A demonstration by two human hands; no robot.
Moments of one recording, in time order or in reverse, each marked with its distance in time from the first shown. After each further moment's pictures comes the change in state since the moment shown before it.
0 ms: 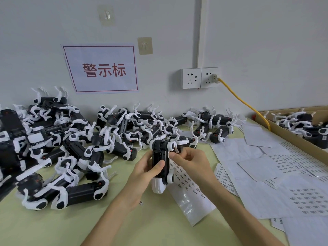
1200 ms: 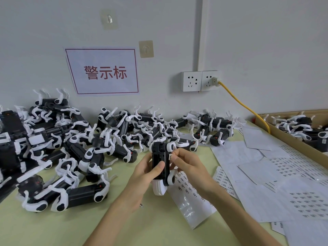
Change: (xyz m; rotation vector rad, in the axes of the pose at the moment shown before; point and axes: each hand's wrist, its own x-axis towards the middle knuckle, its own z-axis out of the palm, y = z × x) left_hand 0.003 -0.004 -0.001 -0.021 0.018 -0.004; right_hand -0.004 -0.008 0.002 0.098 -0.217 -0.065
